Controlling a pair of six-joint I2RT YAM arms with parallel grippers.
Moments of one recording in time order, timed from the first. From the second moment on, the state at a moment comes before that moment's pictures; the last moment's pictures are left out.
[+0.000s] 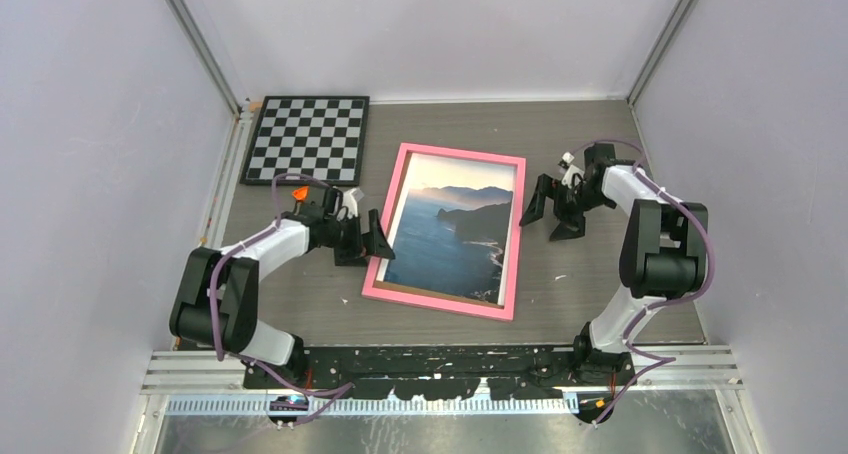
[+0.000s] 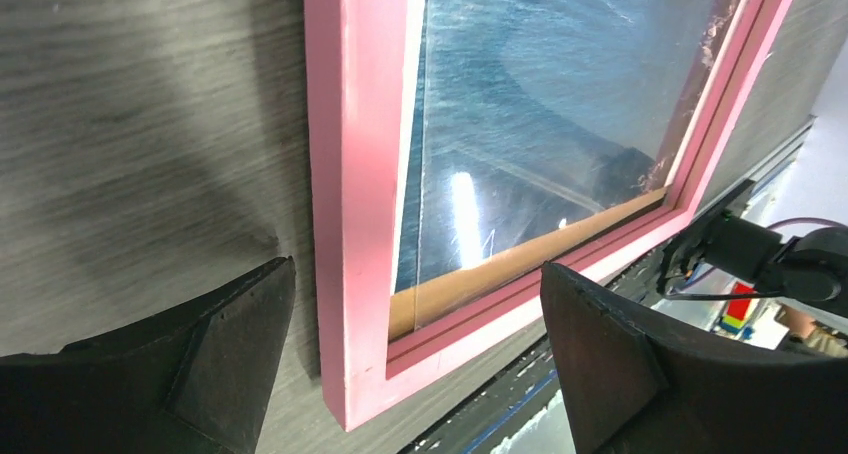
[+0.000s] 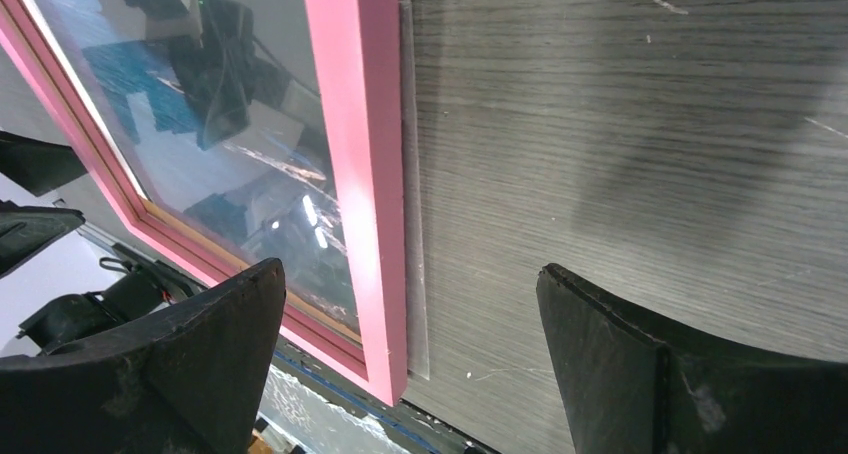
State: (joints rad) left arm -0.25 1.45 0.71 -0.33 0.57 -0.42; right arm -0.11 1.72 1.13 -0.78 -0.55 0.13
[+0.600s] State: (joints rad) left arm -0.43 1.55 0.80 -0.33 0.59 -0.35; right arm -0.10 1.82 1.13 -0.77 -0.55 0.12
